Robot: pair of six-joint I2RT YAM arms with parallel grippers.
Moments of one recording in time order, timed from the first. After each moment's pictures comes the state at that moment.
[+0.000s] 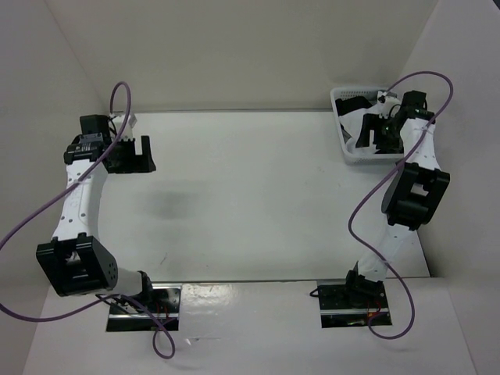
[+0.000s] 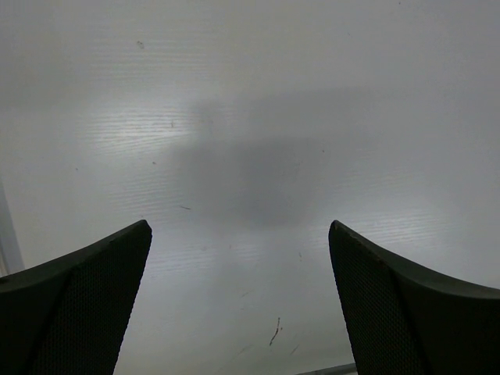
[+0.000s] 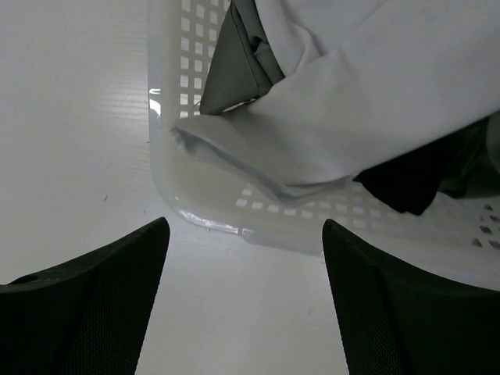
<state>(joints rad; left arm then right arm) 0.21 1.40 1.38 -0.87 0.26 0.10 -0.35 1.96 1.81 -0.86 -0.39 -0.25</state>
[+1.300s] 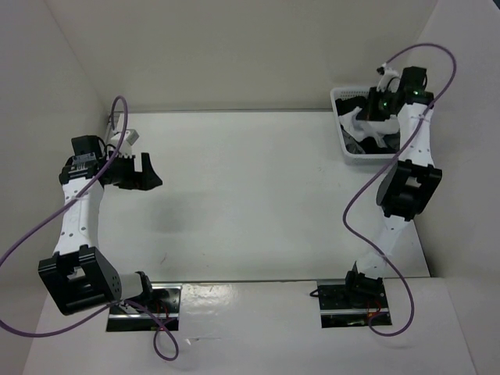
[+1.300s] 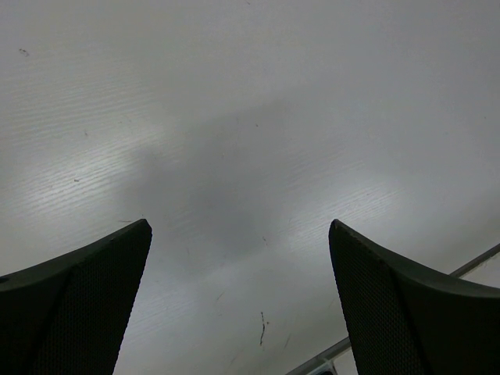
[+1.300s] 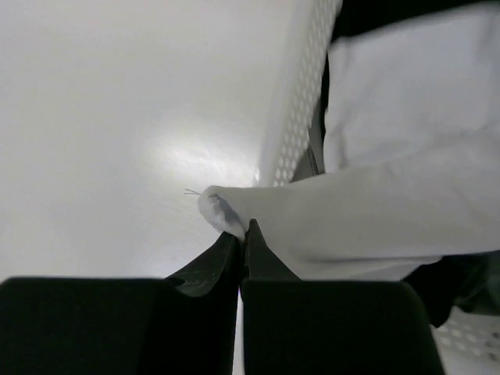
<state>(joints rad) 0.33 1.28 1.14 -0.79 0.64 0.26 -0.28 2.13 2.12 -0.88 -0.54 -0.18</state>
